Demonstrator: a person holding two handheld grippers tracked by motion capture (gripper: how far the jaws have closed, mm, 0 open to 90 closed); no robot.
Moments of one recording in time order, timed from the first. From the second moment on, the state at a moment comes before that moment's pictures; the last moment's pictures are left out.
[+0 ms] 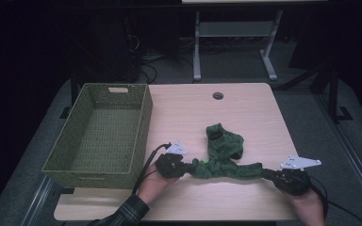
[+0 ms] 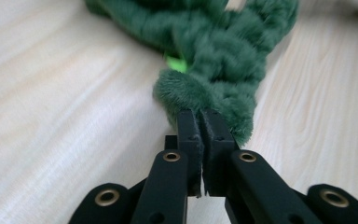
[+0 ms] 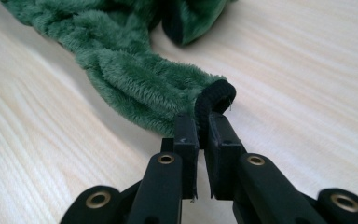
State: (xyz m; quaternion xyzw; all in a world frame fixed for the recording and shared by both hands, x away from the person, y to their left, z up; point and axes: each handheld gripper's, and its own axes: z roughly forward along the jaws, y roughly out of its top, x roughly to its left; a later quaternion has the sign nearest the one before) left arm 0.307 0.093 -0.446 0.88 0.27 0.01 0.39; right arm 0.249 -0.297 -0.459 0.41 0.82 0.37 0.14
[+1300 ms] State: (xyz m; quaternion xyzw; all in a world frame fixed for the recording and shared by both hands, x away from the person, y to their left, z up) left arm 0.302 0.079 -0.459 0.91 0.26 -0.02 0.33; right arm 0.262 -0.259 -0.465 0.34 0.87 0.34 0.09
